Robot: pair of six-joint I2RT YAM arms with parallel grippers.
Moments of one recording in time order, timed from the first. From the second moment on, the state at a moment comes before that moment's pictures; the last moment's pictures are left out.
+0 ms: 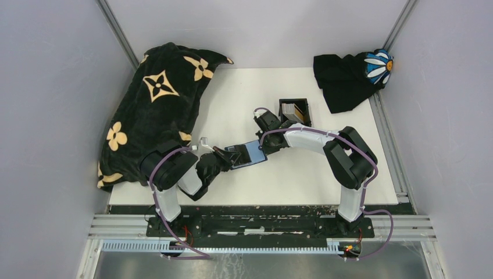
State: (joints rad) left arm -0.63 1.84 0.21 1.31 -0.15 -1.27; right arm 0.72 1.89 1.21 -0.42 0.08 0.31
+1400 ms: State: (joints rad) left arm -0.72 1.78 0.47 0.83 -0.16 -1.21; right arm 0.72 1.89 1.21 -0.44 0.08 0.30
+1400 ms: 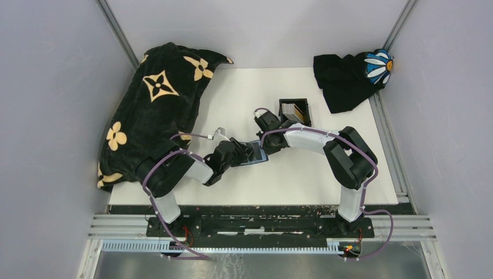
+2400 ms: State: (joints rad) left arm -0.77 1.65 0.63 0.34 -0.26 -1.06; right arm 0.74 1.89 1.21 -0.43 0.06 0.30
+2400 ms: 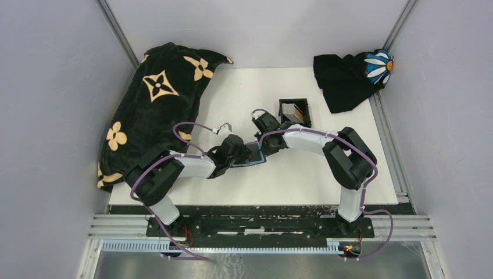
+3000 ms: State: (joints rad) left arm -0.76 1.64 0.67 0.26 -0.27 -1.02; right arm 0.74 1.89 1.21 -0.43 0.06 0.29
